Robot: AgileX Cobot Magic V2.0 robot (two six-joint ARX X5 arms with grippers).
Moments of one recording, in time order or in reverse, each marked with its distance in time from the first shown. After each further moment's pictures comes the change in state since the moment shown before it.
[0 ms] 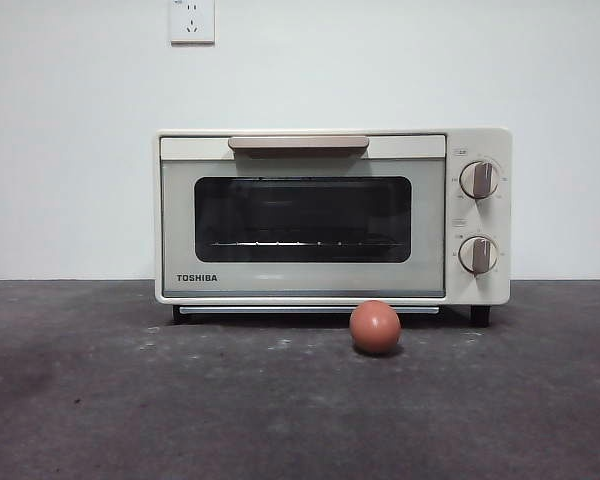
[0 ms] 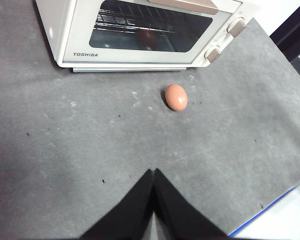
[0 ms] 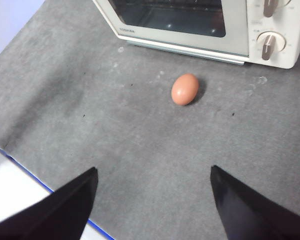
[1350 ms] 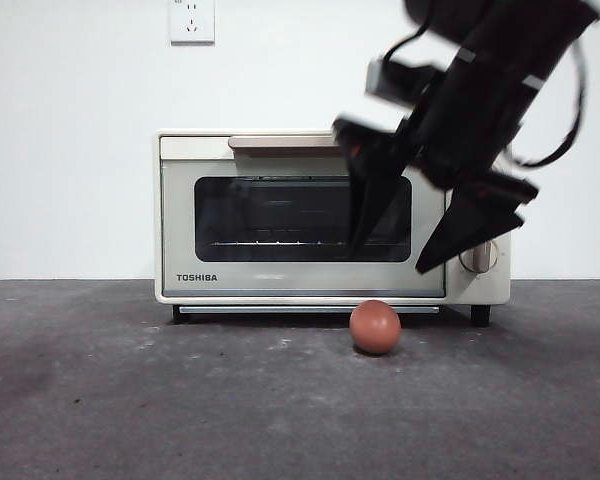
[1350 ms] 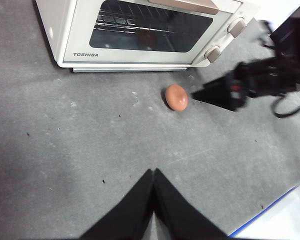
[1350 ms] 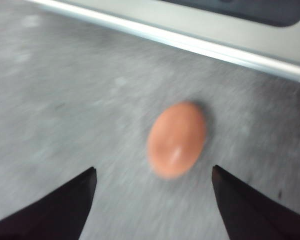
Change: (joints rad) left arm 0.000 0.000 0.000 0.000 0.000 0.000; right arm 0.494 0.888 0.071 0.663 0.531 0.331
